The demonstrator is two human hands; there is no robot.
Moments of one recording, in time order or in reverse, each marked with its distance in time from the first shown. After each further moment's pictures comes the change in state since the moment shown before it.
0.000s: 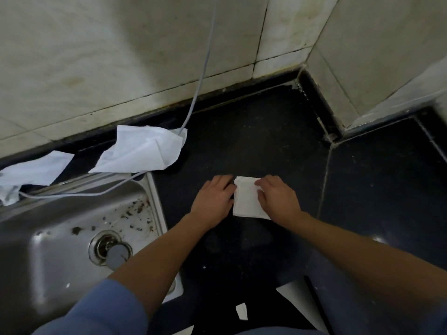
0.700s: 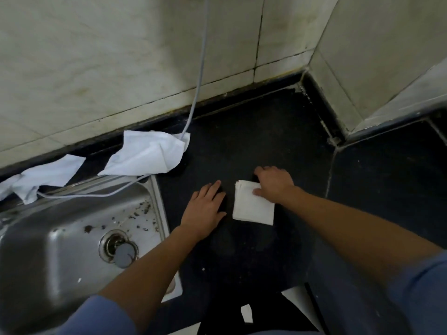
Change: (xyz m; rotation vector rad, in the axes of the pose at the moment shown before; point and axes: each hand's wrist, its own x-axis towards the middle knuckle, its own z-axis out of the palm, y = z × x) left_hand -0.020 -0.001 0.005 0.091 -0.063 -0.132; right_hand 0.060 0.015 -0.023 -0.169 -0.477 0.036
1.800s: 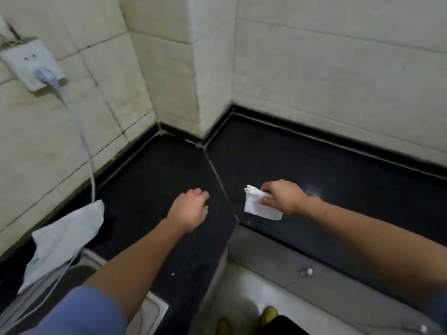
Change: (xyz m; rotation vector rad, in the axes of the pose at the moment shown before) left_hand -0.076 0.129 -0.071 0.208 0.073 0.669; right_hand -0.359 -0.004 0.066 0.344 0.409 0.564
